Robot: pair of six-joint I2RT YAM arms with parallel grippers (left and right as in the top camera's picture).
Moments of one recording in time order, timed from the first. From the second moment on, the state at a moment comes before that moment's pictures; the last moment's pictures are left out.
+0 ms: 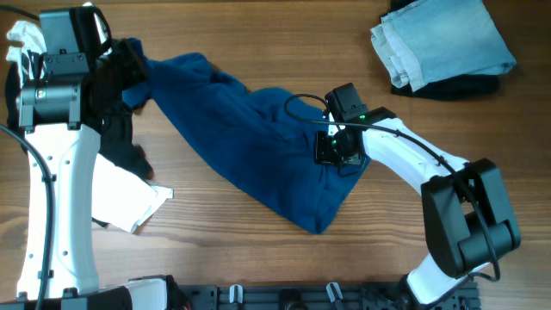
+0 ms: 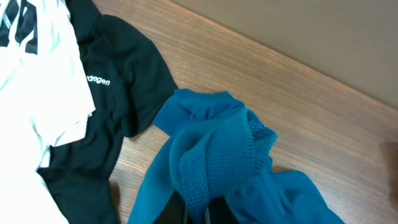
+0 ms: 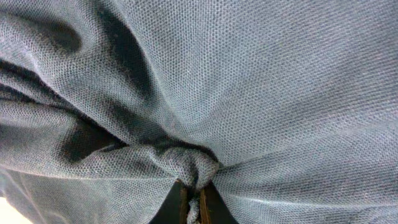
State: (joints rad) left arm 0.06 1.48 1.59 -0.92 -0.04 -0.36; right arm 0.38 1.81 1.07 -0.62 -0.23 0.45
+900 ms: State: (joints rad) left arm 0.06 1.48 1.59 -0.94 -0.04 -0.36; right arm 0.29 1.58 1.17 -0.82 -0.23 0.42
